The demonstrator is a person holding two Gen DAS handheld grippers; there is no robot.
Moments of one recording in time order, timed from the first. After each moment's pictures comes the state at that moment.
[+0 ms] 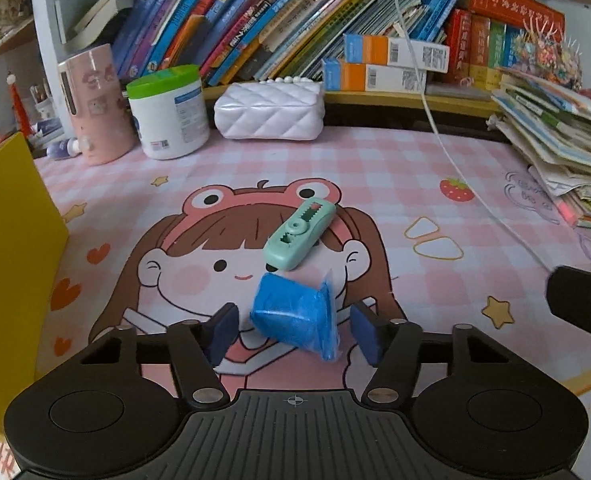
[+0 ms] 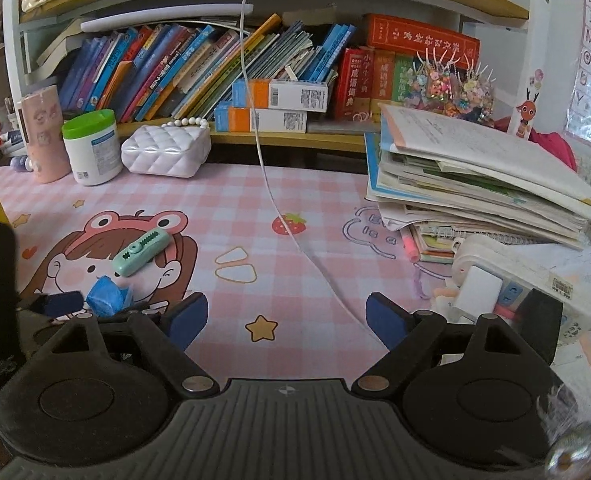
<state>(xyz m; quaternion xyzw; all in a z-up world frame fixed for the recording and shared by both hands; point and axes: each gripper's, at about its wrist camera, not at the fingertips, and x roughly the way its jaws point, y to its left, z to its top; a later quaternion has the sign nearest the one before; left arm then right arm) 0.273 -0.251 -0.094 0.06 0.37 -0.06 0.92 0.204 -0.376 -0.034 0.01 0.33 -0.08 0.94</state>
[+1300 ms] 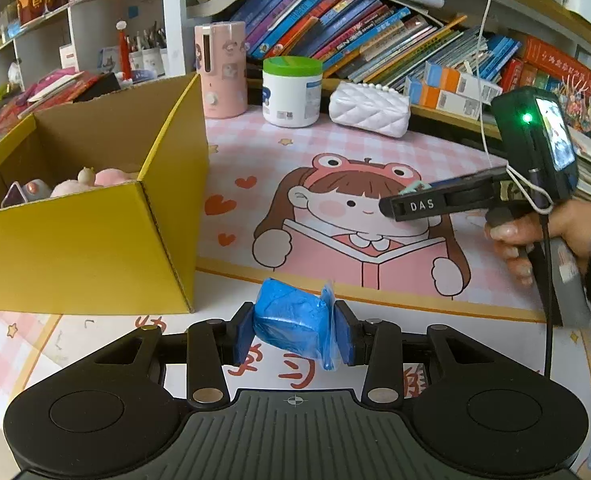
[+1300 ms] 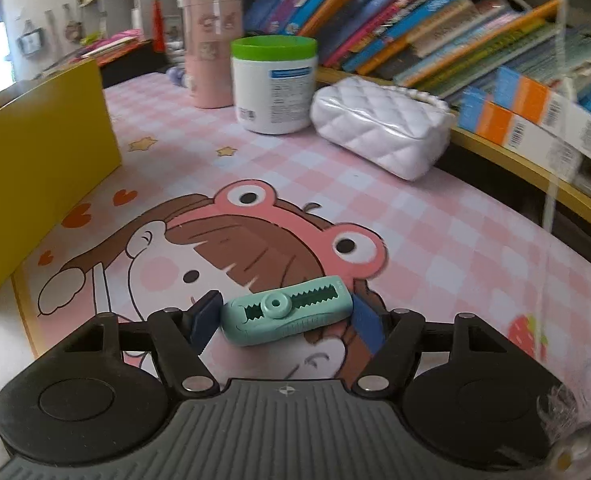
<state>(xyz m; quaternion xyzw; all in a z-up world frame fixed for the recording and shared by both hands) 0.171 -0.146 -0.049 -0.02 0.39 -0.01 0.92 0.344 -0.314 -0.093 -0.09 0.36 0.23 0.90</state>
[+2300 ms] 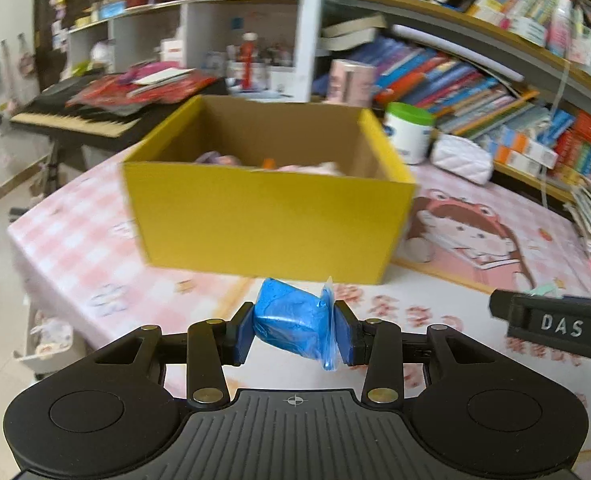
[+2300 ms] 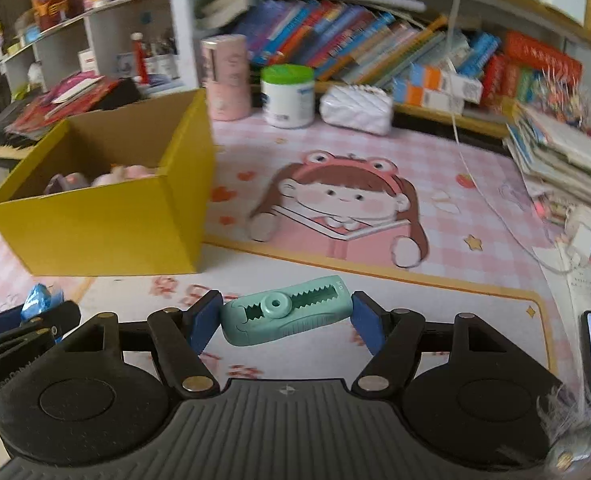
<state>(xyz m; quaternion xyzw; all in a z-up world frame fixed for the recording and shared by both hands) 0.075 0.002 -0.023 -0.07 0.35 0.07 0.93 0.103 -0.169 -0.004 -0.01 0.37 0.05 0.93</state>
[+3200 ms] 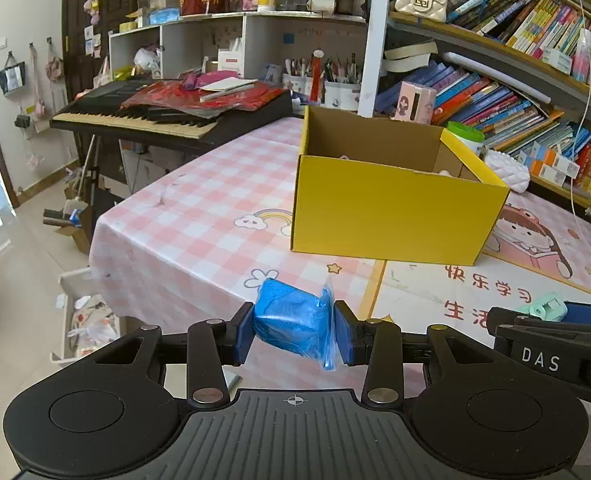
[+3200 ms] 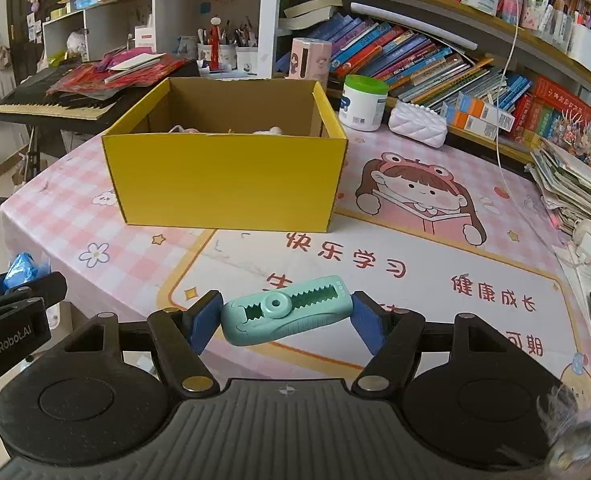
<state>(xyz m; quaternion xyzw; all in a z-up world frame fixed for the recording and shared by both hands) -0.002 0.117 -0.017 -0.06 0.33 0.08 0.94 0.017 -0.033 -0.005 -0.06 0.36 0.05 0.93</state>
